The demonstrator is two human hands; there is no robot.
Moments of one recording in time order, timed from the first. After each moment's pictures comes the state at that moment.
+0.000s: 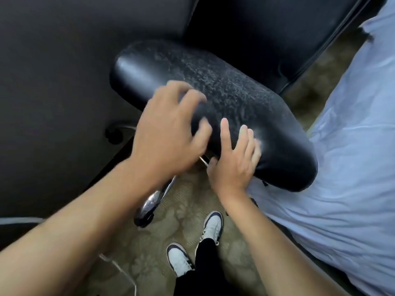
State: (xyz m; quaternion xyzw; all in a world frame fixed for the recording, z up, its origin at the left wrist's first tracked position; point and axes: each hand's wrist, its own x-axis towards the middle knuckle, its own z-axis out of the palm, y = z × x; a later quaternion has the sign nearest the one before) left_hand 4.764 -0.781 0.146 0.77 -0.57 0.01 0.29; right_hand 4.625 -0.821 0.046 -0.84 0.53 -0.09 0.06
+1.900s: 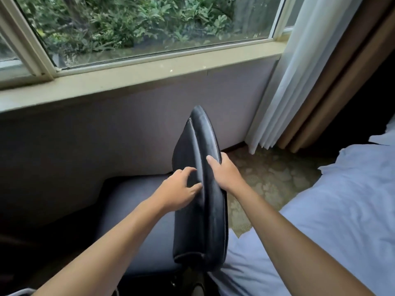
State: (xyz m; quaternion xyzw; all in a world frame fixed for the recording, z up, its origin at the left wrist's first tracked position) left_hand 4.526 -0.763 0.391 0.89 -0.29 -0.25 0.27; right_hand 4.472 -0.925 0.397 -0.80 0.33 -0.01 0.50
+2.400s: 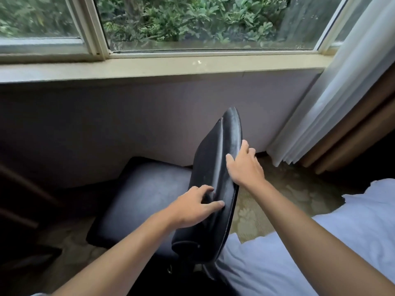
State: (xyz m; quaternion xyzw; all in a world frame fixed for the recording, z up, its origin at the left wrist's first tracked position) left_hand 4.453 -0.733 0.385 0.85 -0.21 -0.35 0.35; right_hand 4.473 -0.919 0.406 -0.93 0.28 -0.02 0.21
